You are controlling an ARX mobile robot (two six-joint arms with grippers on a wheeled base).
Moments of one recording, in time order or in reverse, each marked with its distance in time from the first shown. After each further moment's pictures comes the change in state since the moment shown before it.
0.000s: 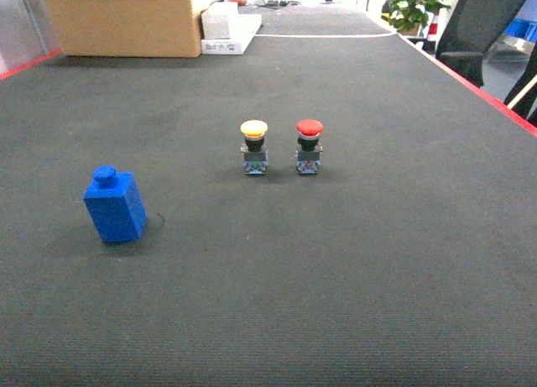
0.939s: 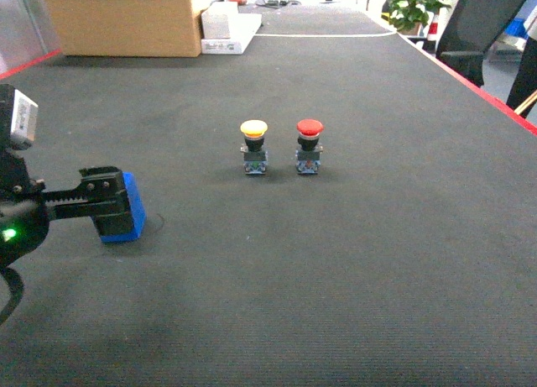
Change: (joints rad) left arm -0.147 1.886 0.570 0.990 -0.212 -0.134; right arm 0.000 0.000 0.000 0.000 0.000 0.000
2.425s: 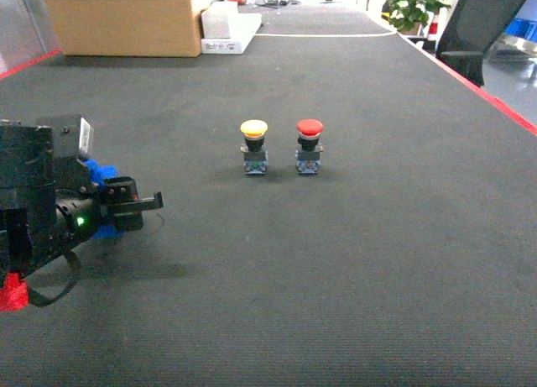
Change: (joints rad) left arm 0.019 0.260 0.267 -0.084 0.006 -0.021; right arm 0.000 0.000 0.000 0.000 0.000 0.000
